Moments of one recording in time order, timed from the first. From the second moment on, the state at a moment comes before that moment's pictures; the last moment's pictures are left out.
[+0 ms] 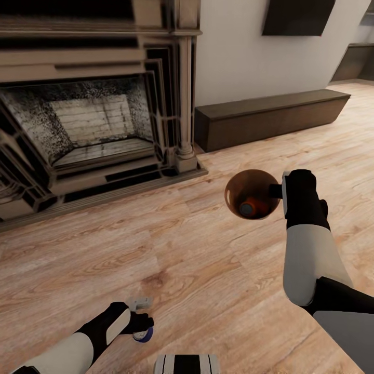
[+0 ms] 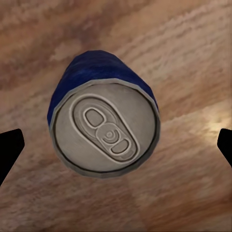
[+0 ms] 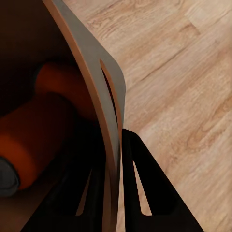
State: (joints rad) left arm -0.66 0.05 -0.59 -0.38 0.77 0.53 0.11; right arm -1.20 0.03 -0.37 -1.00 0.48 1.05 0.04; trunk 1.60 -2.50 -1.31
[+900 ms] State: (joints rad) left arm -0.66 0.05 -0.59 -0.38 0.77 0.53 0.11; right arm -1.20 0.03 -0.35 -1.00 0.48 1.05 0.04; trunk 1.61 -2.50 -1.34
